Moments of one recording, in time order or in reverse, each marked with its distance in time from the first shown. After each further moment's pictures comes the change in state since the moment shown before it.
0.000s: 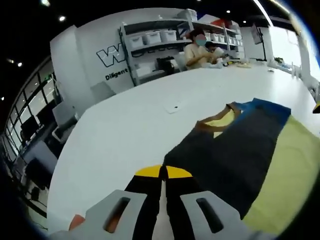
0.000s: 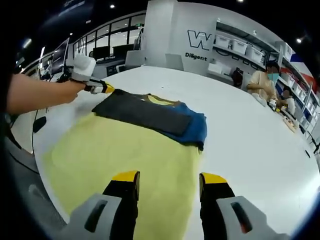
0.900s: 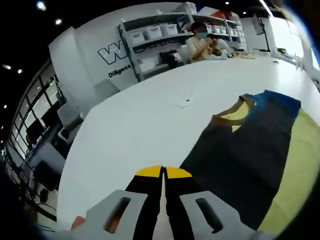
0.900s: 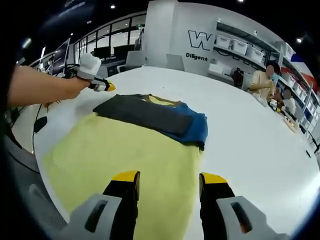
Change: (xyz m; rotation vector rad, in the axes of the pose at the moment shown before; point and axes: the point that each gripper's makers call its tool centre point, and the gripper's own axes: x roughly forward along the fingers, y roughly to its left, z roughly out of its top) left arm 0.026 0.040 -0.010 0.027 0.080 0.084; right arm -0.001 0.001 -0.002 0.000 0.001 0.005
